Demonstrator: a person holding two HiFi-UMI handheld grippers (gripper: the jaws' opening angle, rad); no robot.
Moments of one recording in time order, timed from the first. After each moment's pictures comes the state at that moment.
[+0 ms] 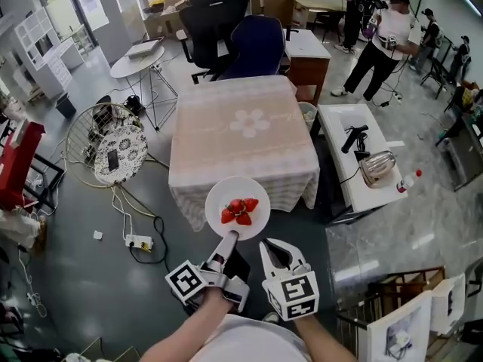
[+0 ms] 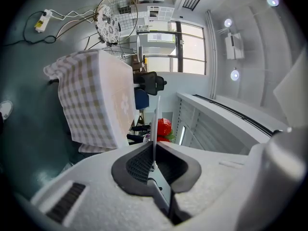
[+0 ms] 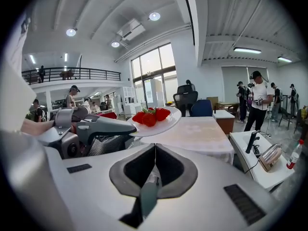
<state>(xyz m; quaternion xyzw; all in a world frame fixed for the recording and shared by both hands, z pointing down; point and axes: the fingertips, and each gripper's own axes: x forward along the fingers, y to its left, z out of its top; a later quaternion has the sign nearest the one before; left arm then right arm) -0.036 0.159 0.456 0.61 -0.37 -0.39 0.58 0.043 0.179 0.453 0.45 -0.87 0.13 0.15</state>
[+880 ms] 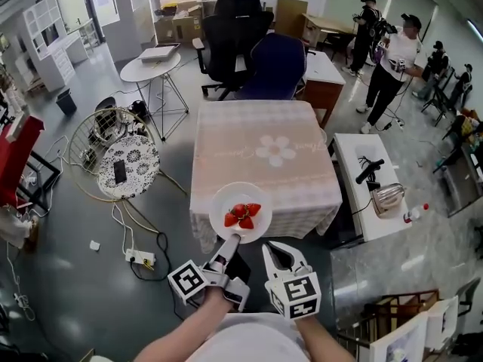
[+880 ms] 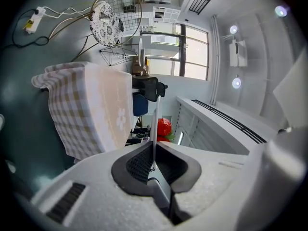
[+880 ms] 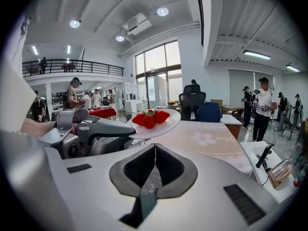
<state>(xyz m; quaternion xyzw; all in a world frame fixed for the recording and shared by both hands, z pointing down) -0.152 0.072 0.459 0.60 -0.35 -0.40 0.60 -0.069 0.089 0.444 0.44 -0.87 0.10 0.18</state>
